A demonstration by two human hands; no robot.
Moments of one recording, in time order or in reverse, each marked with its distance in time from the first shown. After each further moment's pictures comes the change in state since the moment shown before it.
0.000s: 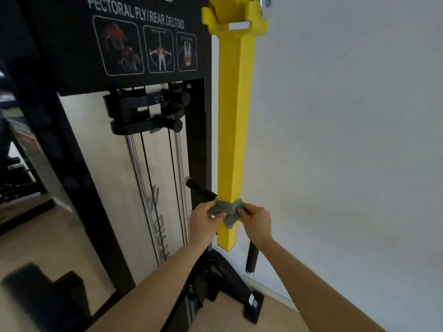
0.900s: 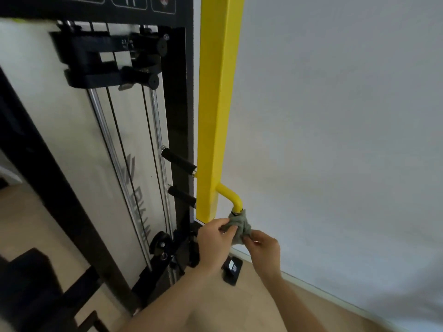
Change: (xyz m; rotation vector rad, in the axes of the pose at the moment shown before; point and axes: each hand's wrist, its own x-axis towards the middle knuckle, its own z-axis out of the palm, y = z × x) left_hand -0.108 -0.008 0.069 -0.077 -0.053 -0.105; right_hand -0.135 0.056 -0.019 0.170 0.076 0.385
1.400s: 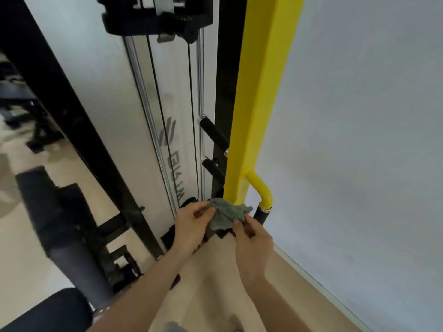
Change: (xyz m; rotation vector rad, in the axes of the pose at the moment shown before) left_hand -0.001 -0.033 -0.051 -0.104 0.235 -0.324; right_hand 0.002 -0.006 0.052 0.230 -0.147 0.038
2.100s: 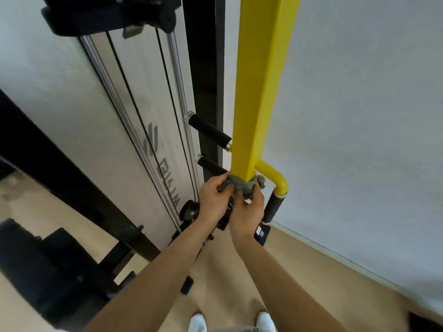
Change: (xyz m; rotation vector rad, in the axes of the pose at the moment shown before) left_hand 0.094 0.005 0.025 0.092 -0.285 0.206; right_hand 0.054 -0.013 0.103 0.022 0.403 0.055
